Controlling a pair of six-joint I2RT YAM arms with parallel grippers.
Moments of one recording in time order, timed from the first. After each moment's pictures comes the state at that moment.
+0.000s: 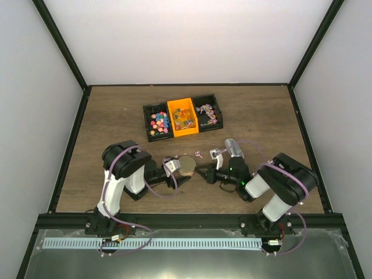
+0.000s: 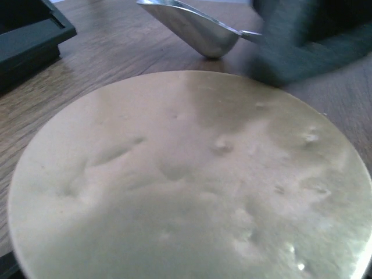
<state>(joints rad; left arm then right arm) -0.68 2.15 0.29 1.56 0.48 0.11 0.62 1.64 0.19 1.17 -0.52 0.67</state>
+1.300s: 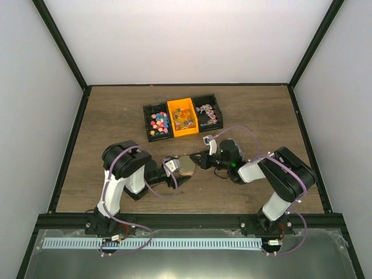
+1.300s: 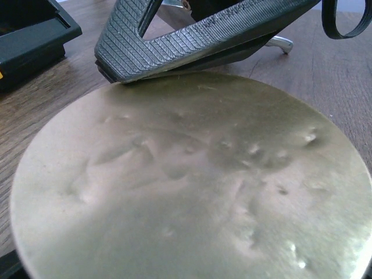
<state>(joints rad) -0.68 2.15 0.29 1.56 0.47 0.11 0.60 1.64 0.44 0.79 -0.52 0.57</state>
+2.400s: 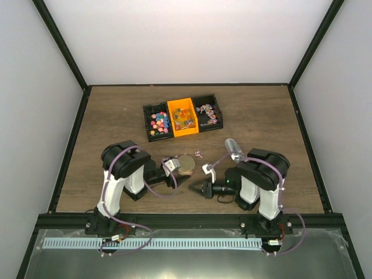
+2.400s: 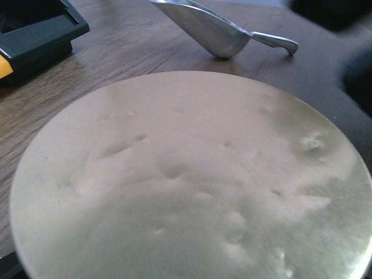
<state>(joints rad) -0.67 2.14 0.27 1.56 0.46 0.09 0.74 1.87 0.11 1.54 -0.59 0.81</state>
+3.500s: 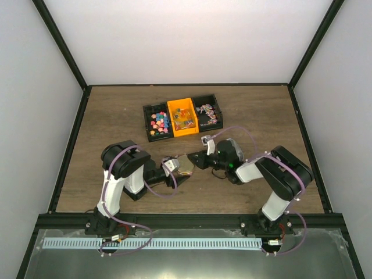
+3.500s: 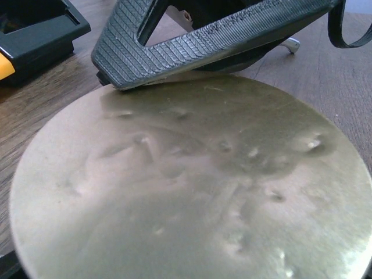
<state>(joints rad) -0.67 2.14 0.28 1.56 0.46 0.10 0.63 1.67 0.45 0.82 -0.46 0.58</state>
